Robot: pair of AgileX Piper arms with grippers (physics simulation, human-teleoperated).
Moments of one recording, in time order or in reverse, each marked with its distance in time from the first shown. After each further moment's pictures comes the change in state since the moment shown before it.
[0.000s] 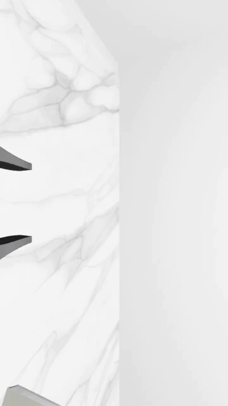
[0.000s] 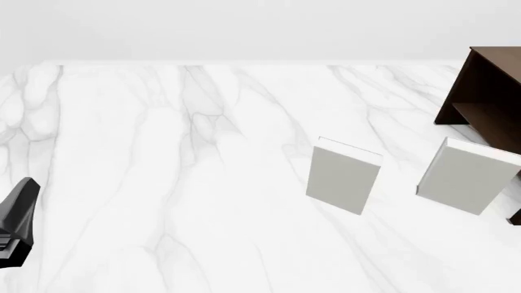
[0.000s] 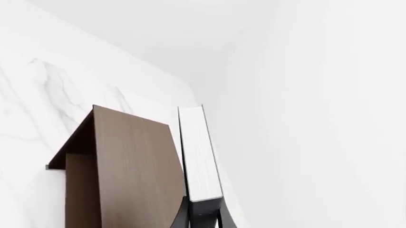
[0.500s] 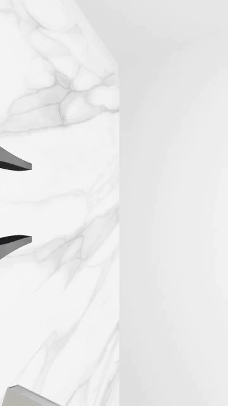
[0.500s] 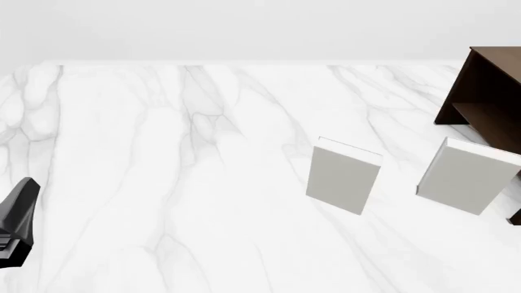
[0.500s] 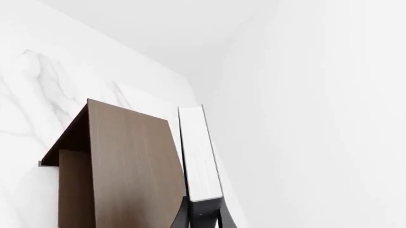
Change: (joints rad) left arm 0.000 0.000 0.000 0.000 0.000; right arm -0.019 0.058 -0.007 -0.036 -0.011
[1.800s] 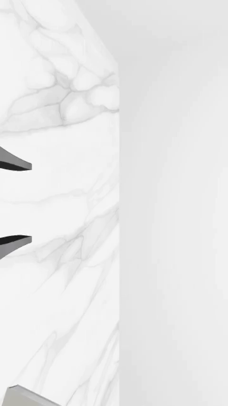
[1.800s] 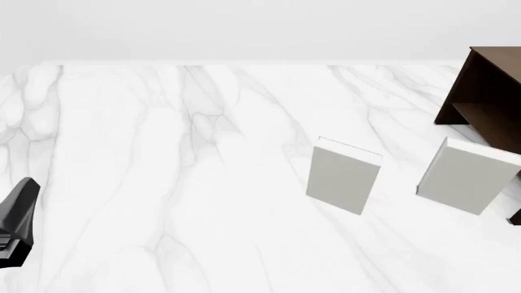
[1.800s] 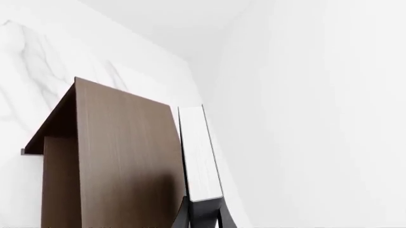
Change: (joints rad) left arm 0.000 0.000 0.000 0.000 0.000; right arm -0.043 0.163 -0.017 -0.097 -0.028
